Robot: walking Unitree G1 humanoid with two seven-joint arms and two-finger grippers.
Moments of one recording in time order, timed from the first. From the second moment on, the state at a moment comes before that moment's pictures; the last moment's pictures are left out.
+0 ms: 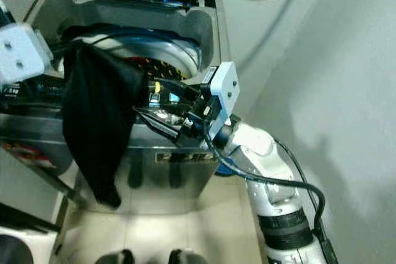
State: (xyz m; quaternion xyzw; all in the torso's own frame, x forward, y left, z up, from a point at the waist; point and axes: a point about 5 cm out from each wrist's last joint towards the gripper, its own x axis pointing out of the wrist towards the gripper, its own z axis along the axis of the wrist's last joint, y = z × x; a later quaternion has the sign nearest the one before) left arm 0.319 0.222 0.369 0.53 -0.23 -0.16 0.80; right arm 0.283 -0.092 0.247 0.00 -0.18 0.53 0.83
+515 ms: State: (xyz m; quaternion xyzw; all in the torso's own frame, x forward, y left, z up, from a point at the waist) left arm 0.370 0.229 0.412 0.68 -0.30 0.06 0.67; right arm 0.271 -0.083 0.258 0.05 -0.19 0.56 0.80
